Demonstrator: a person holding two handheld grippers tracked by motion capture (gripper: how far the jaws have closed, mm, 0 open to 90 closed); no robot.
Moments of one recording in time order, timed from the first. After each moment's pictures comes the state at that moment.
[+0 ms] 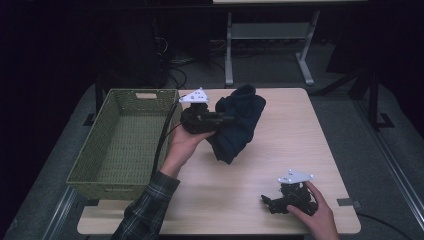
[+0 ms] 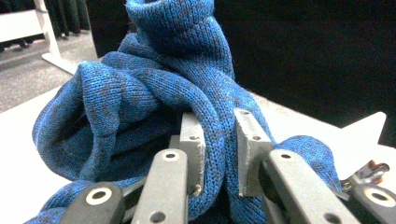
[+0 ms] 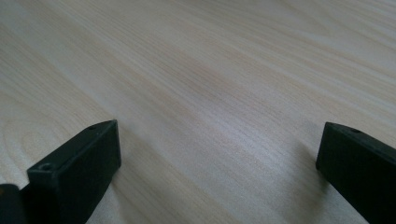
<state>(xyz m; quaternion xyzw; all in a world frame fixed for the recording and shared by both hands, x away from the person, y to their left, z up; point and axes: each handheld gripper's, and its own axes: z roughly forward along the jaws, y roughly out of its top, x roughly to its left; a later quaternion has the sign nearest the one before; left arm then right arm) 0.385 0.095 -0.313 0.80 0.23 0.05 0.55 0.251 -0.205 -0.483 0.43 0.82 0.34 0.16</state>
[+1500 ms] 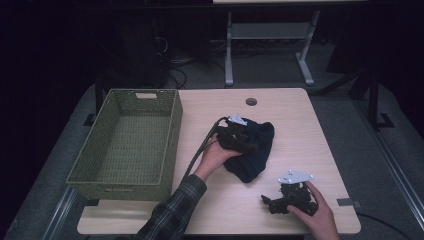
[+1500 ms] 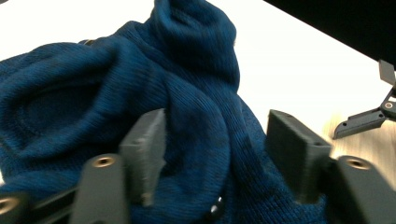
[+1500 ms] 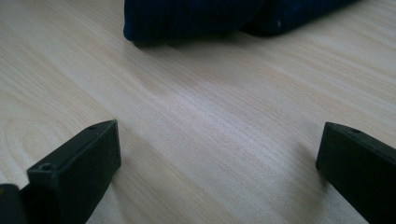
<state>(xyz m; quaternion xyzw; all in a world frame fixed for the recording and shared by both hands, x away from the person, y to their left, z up) 0.421 0.008 -0.429 0.87 0.26 0.00 0.42 0.251 -0.205 -0.483 0.42 0.82 0.35 0.16</state>
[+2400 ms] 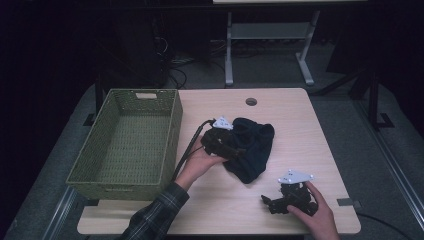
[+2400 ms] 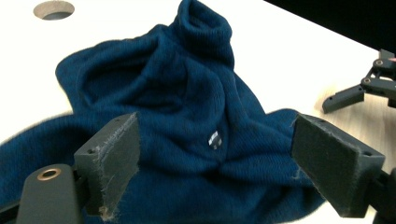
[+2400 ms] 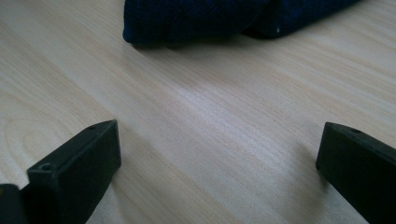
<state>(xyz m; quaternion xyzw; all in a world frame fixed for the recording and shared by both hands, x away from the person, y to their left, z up) 0.383 0.053 -0.406 0.86 0.27 0.06 0.43 0.250 -0.205 -0.483 0.43 0.82 0.34 0.15</state>
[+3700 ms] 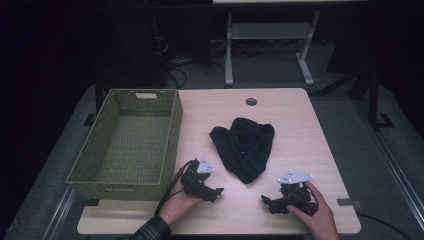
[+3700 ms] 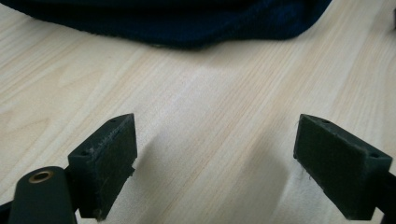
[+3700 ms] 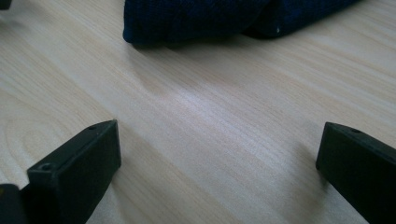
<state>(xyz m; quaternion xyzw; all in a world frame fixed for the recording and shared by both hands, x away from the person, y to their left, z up) 0.296 0.103 -0.464 0.89 0.28 0.10 0.34 0.251 -0.205 -0.483 0.43 0.82 0.34 0.15</state>
